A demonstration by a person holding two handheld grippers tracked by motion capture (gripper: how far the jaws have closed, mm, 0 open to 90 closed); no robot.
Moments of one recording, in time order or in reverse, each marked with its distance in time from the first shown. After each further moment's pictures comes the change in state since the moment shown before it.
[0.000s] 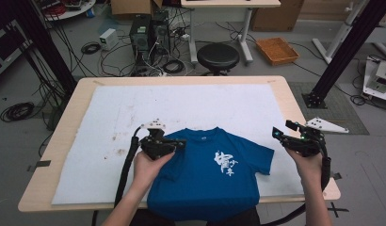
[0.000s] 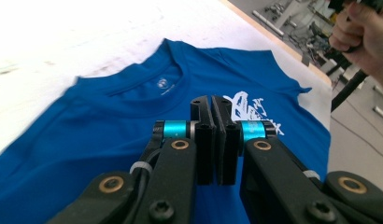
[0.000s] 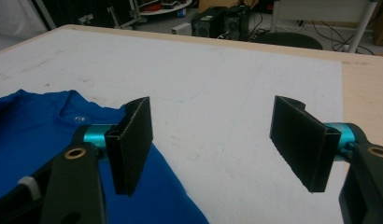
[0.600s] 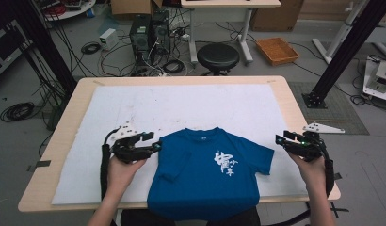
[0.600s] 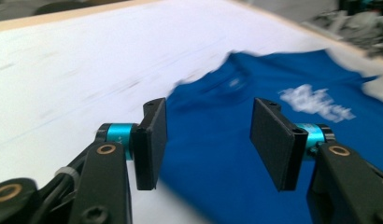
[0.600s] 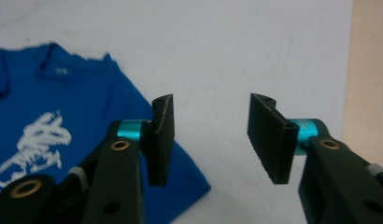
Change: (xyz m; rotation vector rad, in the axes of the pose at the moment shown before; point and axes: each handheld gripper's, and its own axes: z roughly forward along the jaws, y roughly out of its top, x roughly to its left) left arm 0.029 -0.031 -0.078 -0.121 0.264 0.164; right arm -0.015 -0.021 0.003 0.188 -0.001 0.042
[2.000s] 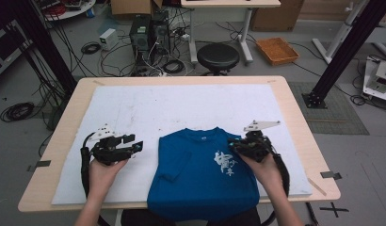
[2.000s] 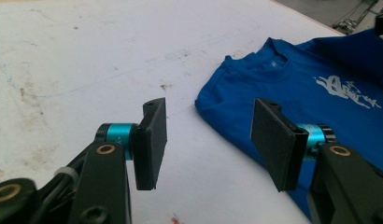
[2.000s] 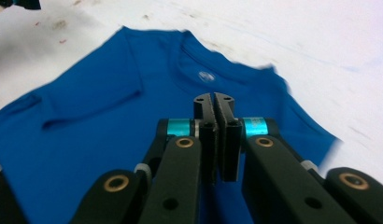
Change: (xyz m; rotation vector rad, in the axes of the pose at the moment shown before) left arm 0.034 -0.018 -0.026 0.006 0.008 -0.082; right arm 0.143 0.039 0.060 0.131 0.213 -0.150
